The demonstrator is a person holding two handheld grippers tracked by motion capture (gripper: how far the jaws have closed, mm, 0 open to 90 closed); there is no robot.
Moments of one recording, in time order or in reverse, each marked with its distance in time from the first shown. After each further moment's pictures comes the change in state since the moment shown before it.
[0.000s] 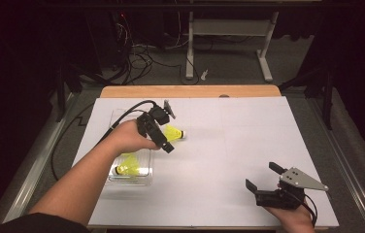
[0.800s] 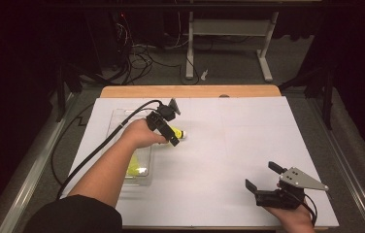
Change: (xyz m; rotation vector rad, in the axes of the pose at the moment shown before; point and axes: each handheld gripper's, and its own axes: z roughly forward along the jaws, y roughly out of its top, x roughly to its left) left arm 0.033 0.026 0.046 0.015 0.014 -0.123; right arm 0.000 0.001 0.000 -0.009 0.010 -0.008
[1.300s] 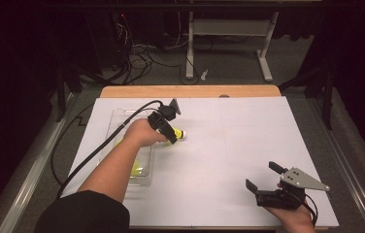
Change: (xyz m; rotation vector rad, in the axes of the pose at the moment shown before) left arm 0.010 0.006 0.012 0.017 0.016 -0.045; right arm 0.000 0.000 -0.001 -0.005 0.004 0.006
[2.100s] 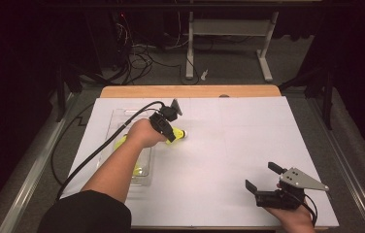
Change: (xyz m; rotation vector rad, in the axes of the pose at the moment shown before) left arm -0.002 0.001 0.002 -0.005 -0.063 0.026; right arm 0.001 0.000 0.001 0.007 0.005 -0.006
